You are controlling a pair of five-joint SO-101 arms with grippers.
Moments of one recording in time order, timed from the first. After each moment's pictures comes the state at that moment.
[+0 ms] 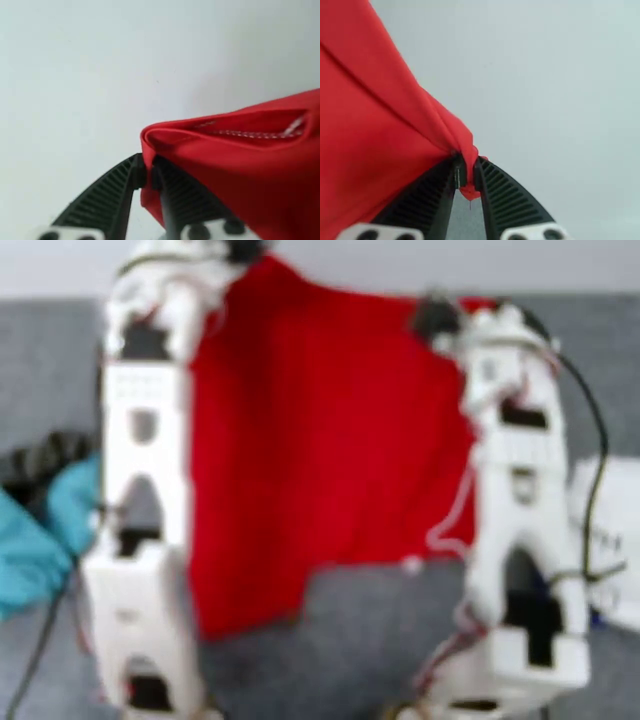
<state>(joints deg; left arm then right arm) -0.9 34.7 -49.5 41.8 -40.2 4.1 4.9 6.4 10.2 58.8</state>
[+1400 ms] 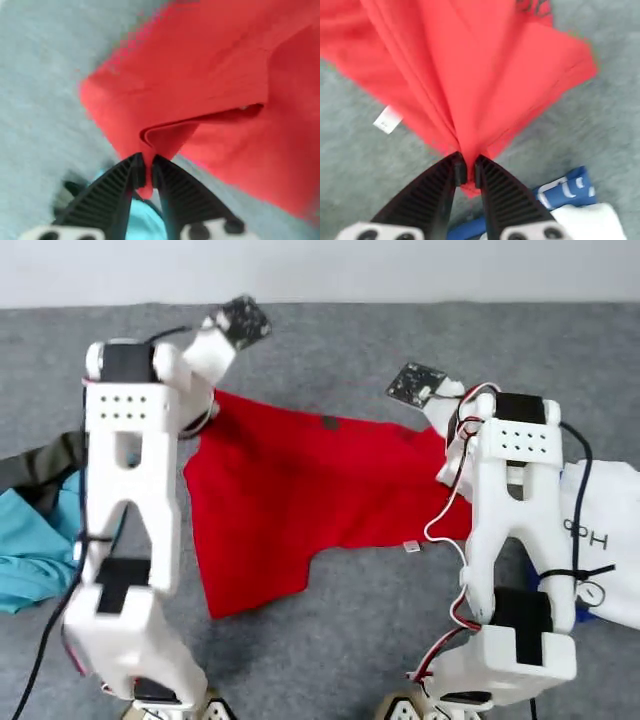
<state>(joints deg) -1.9 12.0 -24.6 99.1 -40.7 3.5 3.0 1.5 82.1 58.7</state>
